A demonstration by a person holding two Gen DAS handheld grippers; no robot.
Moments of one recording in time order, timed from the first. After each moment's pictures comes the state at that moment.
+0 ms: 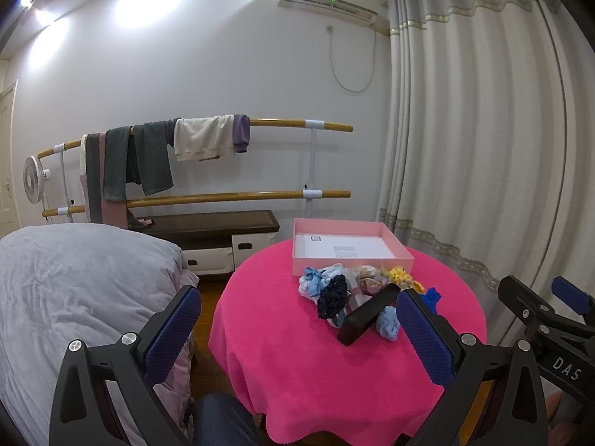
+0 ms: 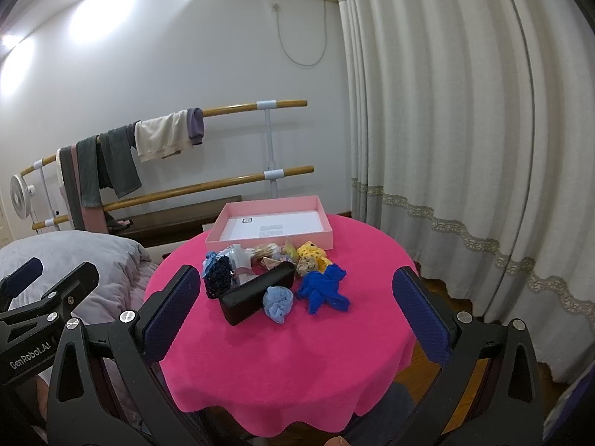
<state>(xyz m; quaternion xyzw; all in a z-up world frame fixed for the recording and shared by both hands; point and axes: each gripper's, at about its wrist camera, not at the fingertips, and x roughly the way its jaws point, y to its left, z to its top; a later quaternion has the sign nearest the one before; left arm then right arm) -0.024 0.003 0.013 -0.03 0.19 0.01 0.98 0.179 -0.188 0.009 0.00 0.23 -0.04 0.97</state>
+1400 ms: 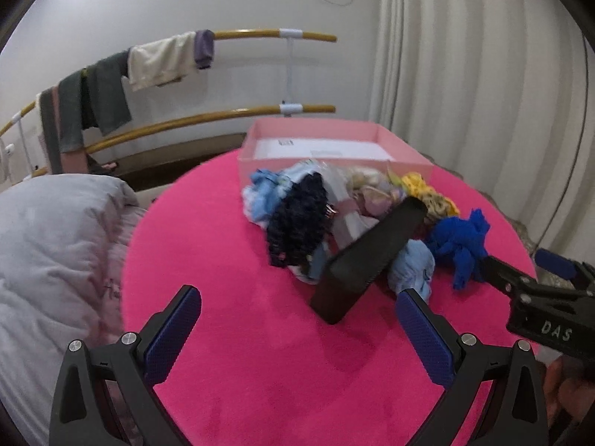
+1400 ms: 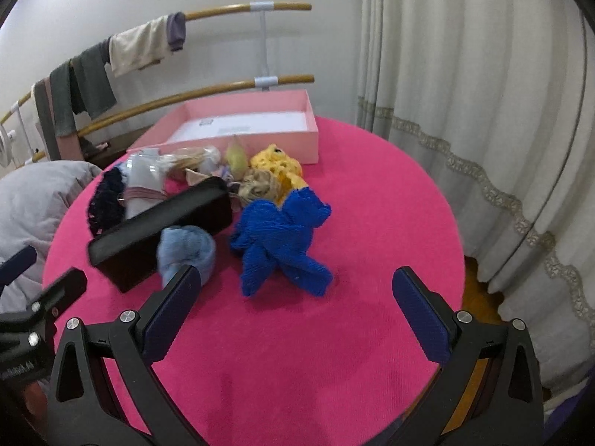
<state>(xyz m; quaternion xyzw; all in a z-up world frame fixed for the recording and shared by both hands) 0.192 -0.042 -0.120 -0.01 0.33 -0.03 0.94 0.327 -0.258 -0.128 -0.02 0.40 -0.03 0.92</state>
